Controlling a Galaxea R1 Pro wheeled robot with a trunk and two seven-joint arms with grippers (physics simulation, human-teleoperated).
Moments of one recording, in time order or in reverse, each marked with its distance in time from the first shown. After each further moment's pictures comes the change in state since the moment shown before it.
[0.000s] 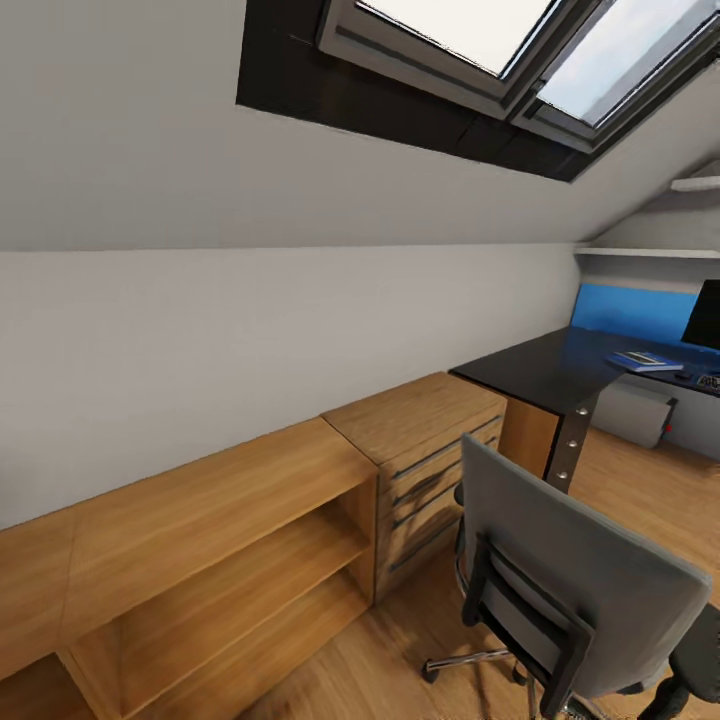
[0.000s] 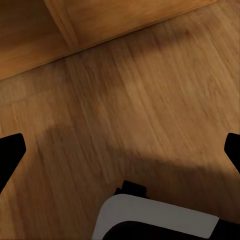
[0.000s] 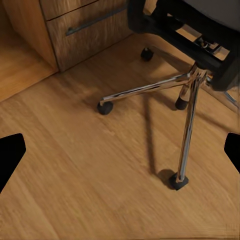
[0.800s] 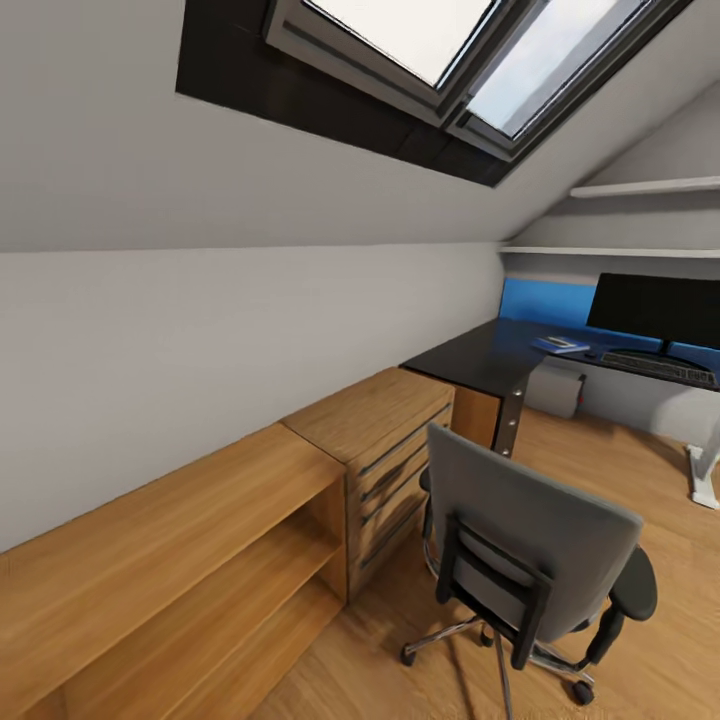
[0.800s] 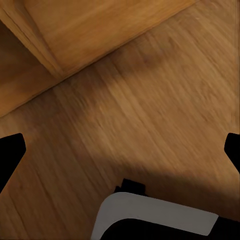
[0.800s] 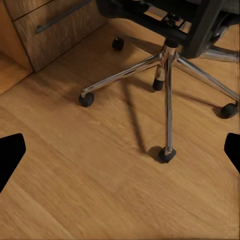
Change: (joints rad) left arm 0.000 -0.001 0.000 0.002 -0.001 0.005 0.000; right arm 0.000 0.000 0.000 0.000 0.001 -0.001 0.000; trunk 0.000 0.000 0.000
